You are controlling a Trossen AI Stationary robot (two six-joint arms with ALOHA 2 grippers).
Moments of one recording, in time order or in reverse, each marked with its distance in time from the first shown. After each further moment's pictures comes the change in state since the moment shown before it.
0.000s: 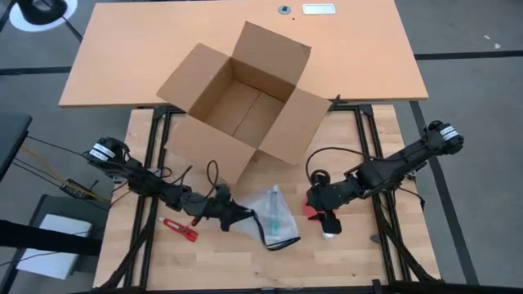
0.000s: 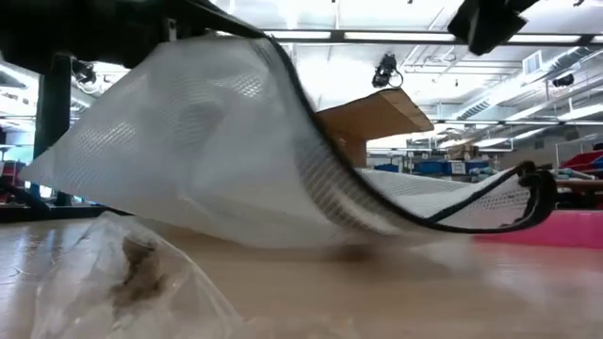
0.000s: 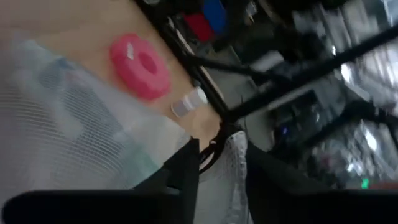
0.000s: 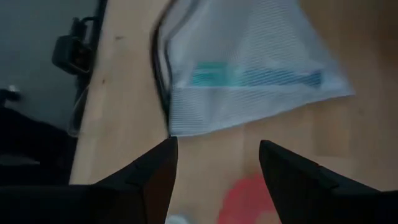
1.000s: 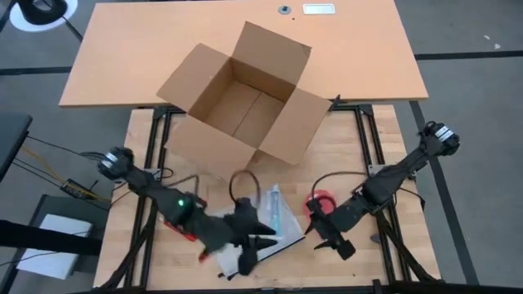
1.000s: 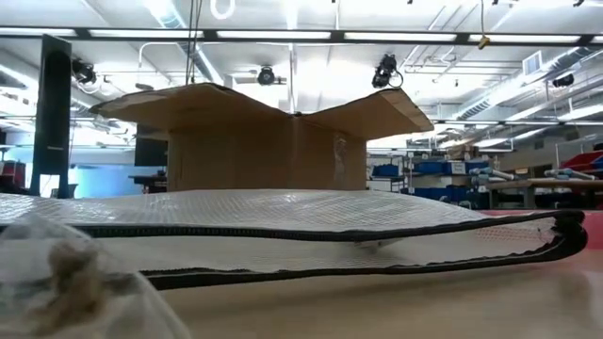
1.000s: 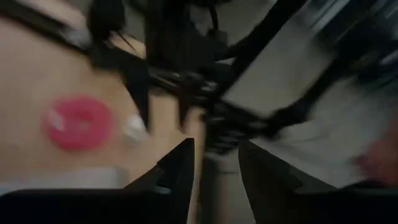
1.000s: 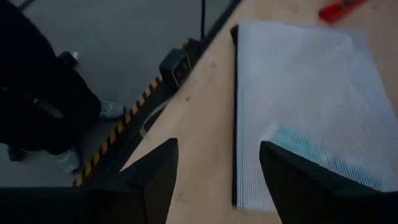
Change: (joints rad) left arm -0.141 0.177 1.222 -1.318 -0.088 0.353; right arm 0.173 0.052 0.000 0.255 -0.048 -0.300
